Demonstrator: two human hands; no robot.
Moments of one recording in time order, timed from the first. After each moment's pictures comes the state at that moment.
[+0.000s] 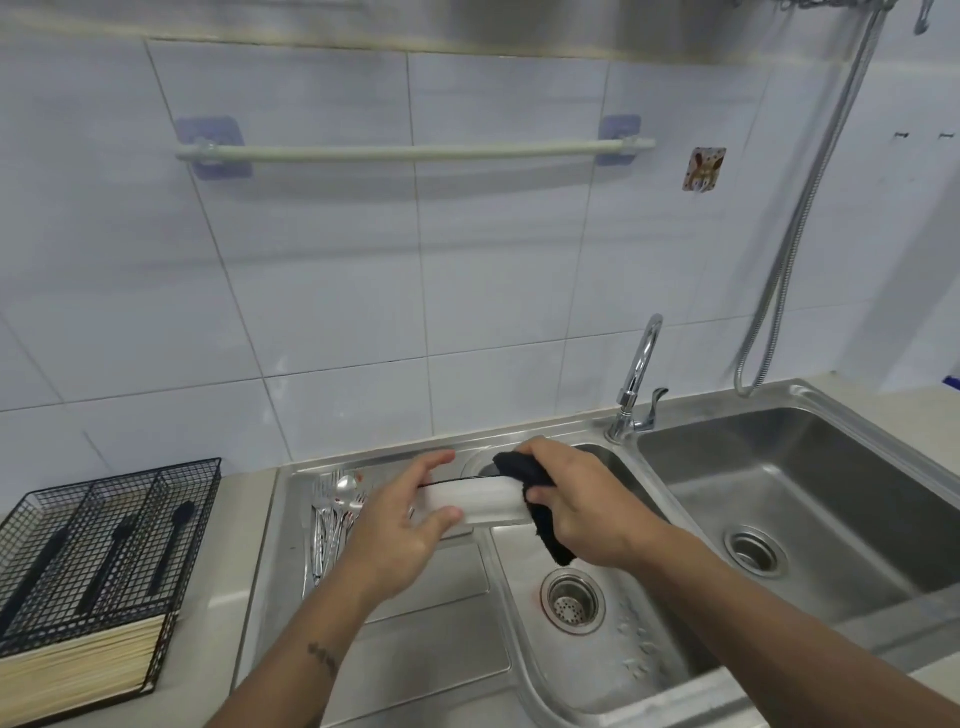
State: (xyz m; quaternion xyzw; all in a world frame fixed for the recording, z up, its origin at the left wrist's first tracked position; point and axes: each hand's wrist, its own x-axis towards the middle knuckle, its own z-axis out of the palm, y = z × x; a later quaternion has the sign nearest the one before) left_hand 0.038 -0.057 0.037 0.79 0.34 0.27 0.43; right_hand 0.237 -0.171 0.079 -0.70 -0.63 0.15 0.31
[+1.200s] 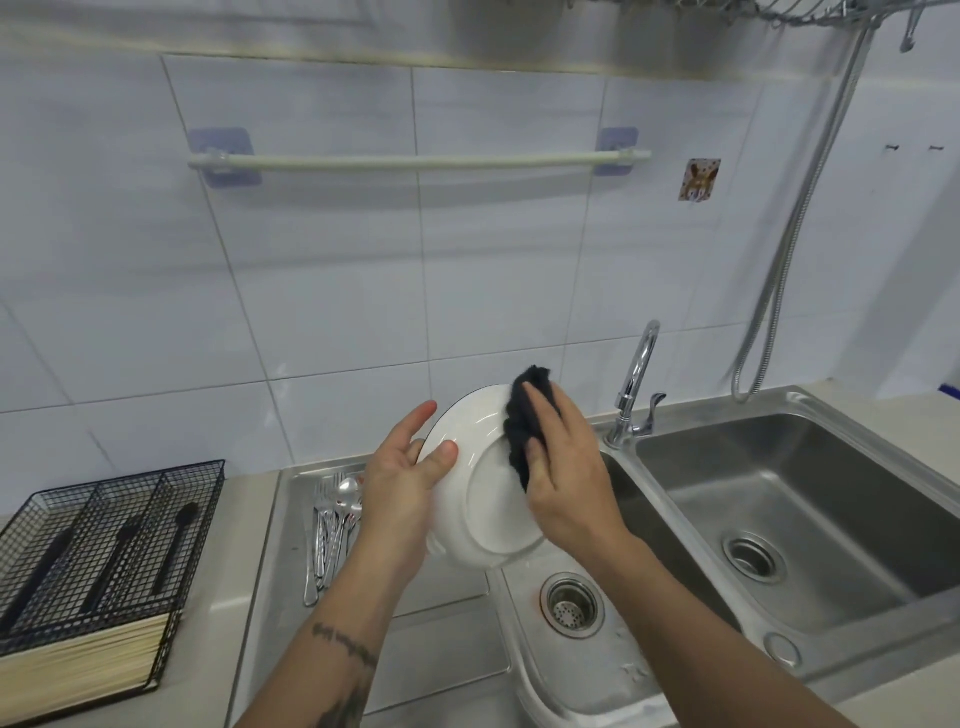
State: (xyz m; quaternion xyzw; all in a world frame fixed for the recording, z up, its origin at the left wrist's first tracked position) left_hand 0.069 -0.073 0.080 0.48 0.31 0.45 0.69; right_hand 0.223 -0.148 0.064 -0.71 -0.54 -0.04 0.45
